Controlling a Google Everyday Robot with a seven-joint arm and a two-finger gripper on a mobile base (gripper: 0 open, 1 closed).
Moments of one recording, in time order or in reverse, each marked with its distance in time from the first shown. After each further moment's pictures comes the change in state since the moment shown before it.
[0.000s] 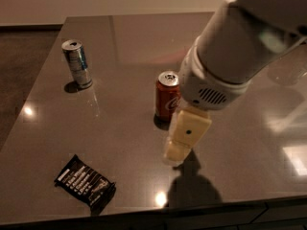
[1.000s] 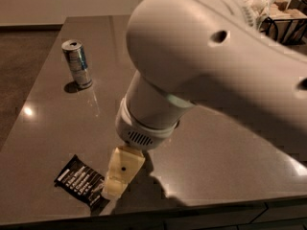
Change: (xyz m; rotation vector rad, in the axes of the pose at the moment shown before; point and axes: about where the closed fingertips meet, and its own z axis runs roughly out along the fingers) arm -0.070 0.063 0.077 -0.104 -0.061 0.033
